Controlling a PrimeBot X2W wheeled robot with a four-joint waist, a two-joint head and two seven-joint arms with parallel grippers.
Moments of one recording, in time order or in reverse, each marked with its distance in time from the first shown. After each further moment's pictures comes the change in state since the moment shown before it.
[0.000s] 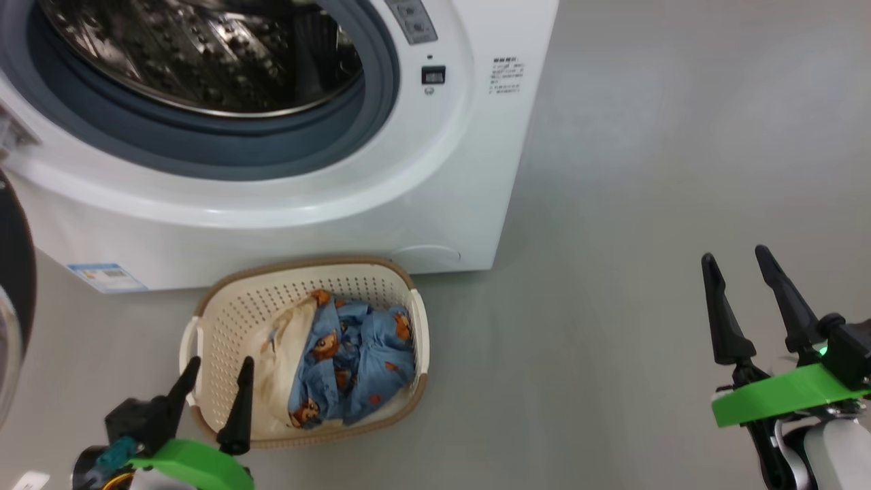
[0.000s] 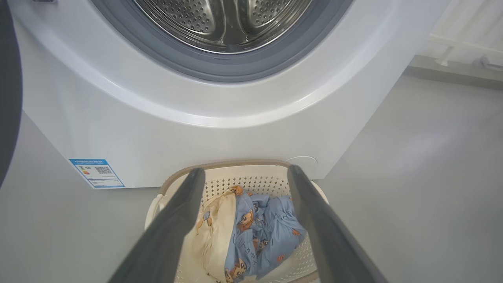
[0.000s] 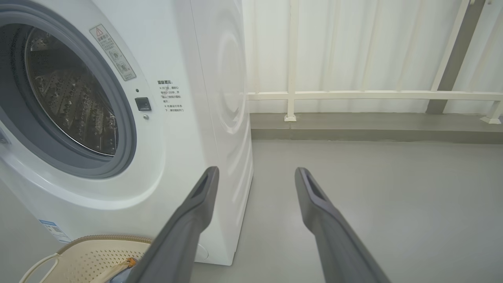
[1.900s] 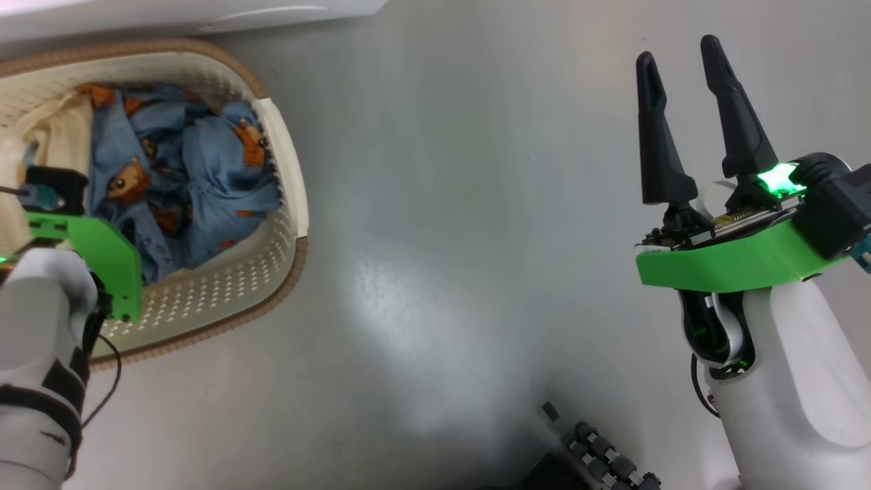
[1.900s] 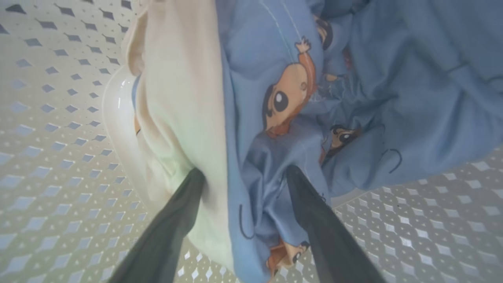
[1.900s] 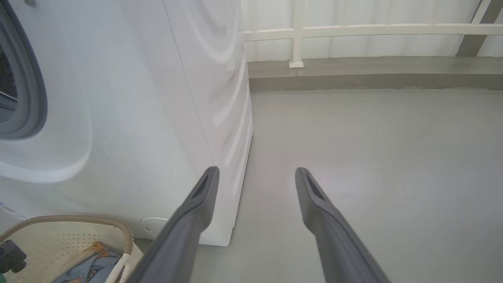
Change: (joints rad) left arm -0.779 0.176 -0.326 0.694 -0.008 0.106 0.352; right arm -0.382 0.146 0.100 -0.102 -0.003 0.000 -0.001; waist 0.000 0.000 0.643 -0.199
